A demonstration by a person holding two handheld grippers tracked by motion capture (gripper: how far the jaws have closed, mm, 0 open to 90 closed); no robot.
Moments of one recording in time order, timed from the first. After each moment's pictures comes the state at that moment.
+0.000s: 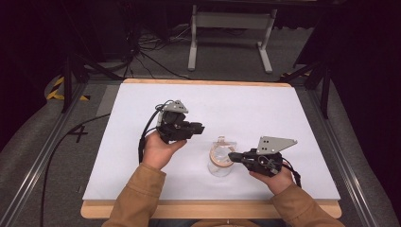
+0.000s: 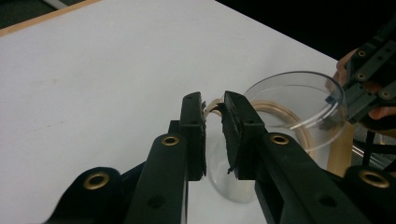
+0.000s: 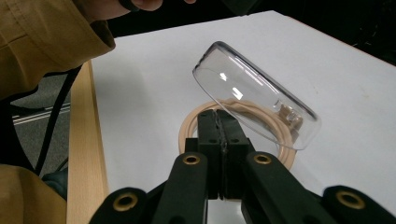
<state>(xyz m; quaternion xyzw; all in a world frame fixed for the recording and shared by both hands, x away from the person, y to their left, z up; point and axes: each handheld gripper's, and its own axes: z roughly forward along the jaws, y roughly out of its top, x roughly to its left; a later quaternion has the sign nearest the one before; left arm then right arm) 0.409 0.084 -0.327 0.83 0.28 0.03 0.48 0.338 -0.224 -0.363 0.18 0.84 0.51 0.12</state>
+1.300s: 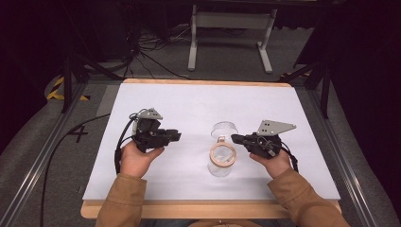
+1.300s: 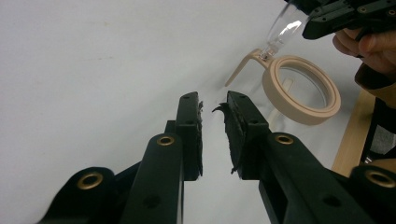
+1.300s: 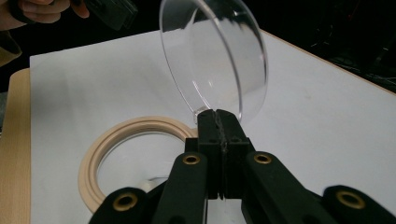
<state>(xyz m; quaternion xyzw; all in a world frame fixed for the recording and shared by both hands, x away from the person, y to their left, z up) 0.396 0.136 -0.344 0.82 0.34 0.03 0.46 0.382 -0.234 -0.363 0.22 0.82 0.50 0.16</state>
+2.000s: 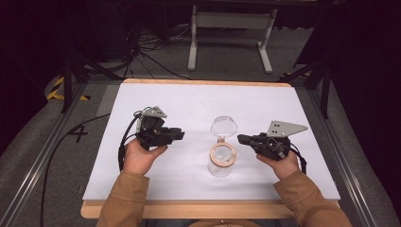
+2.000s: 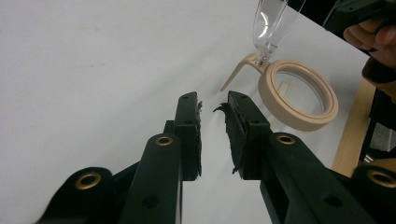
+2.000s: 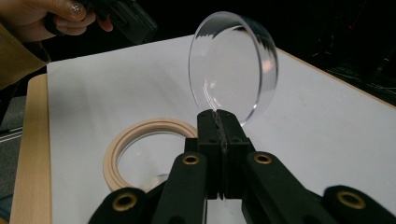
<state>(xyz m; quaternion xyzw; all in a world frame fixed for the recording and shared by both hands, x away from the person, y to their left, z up) 0.402 0.128 -0.342 0.82 0.33 0.03 0.45 0.370 -0.252 -0.348 0.21 0.81 0.52 0.16</state>
